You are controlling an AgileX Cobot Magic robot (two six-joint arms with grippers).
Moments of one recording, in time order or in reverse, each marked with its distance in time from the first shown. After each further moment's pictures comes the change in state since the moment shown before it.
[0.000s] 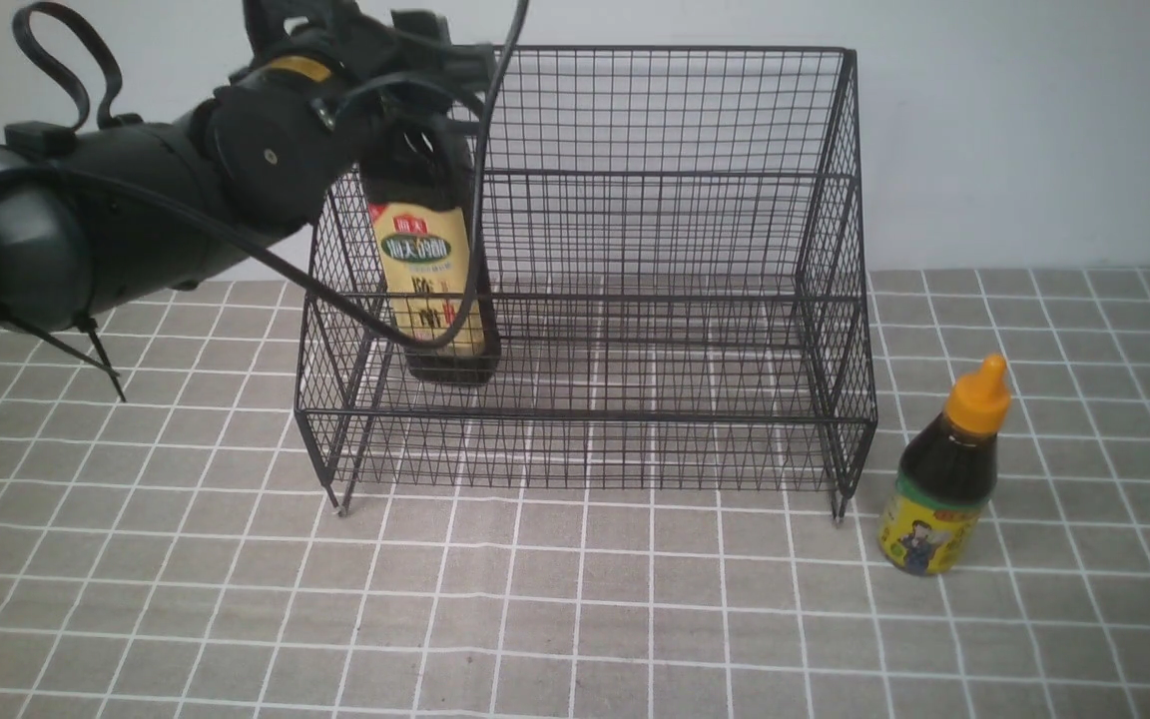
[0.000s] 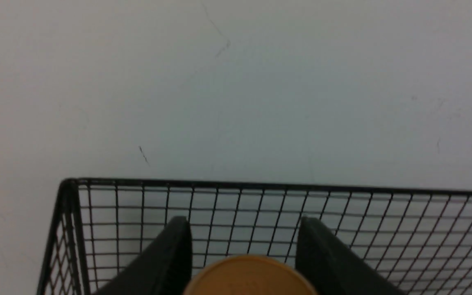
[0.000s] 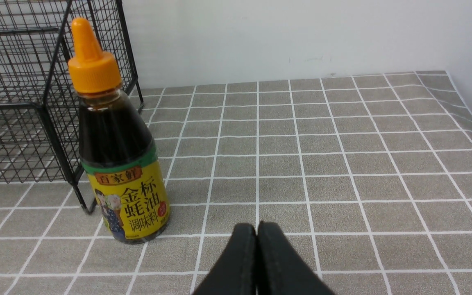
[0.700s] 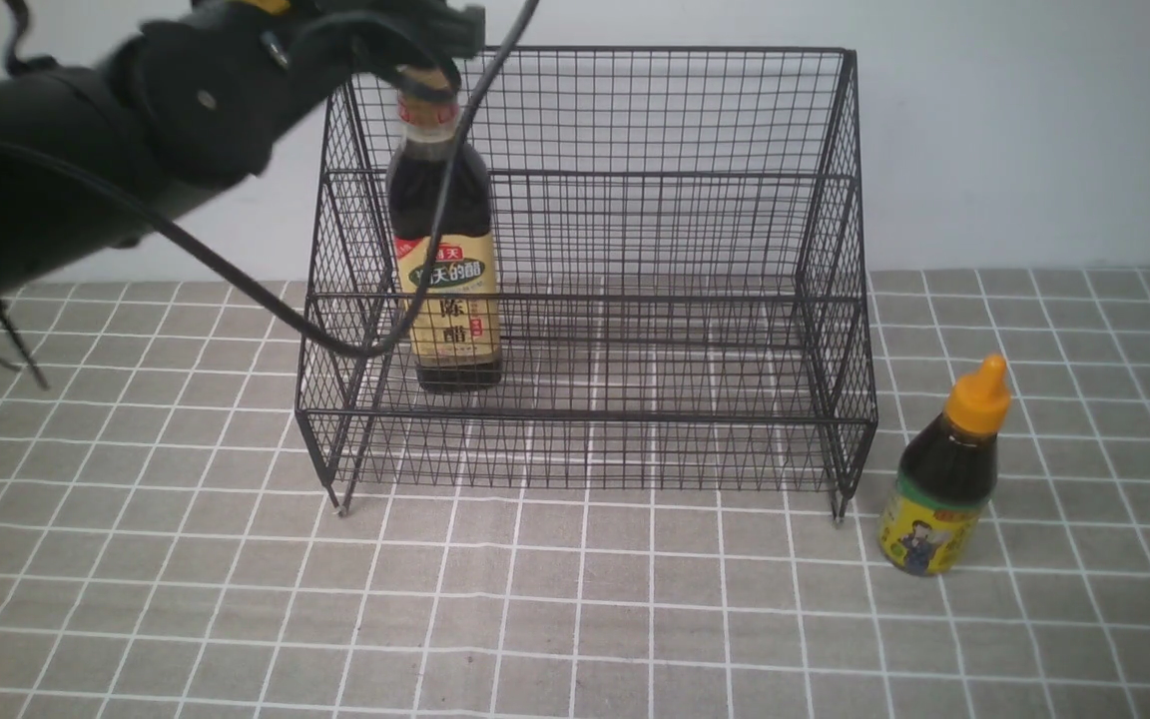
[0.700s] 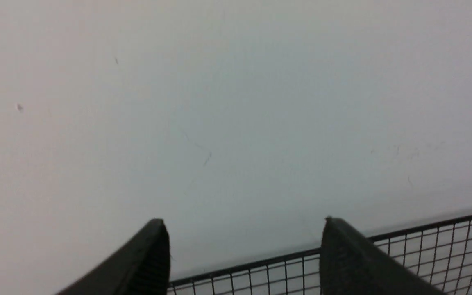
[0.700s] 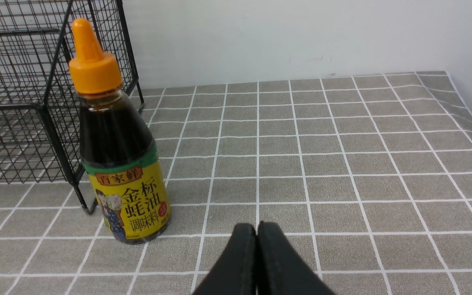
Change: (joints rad) right arm 0.000 0.000 0.000 0.000 0.000 0.000; left arm 0.000 -0.133 -0.009 0.015 0.026 0.248
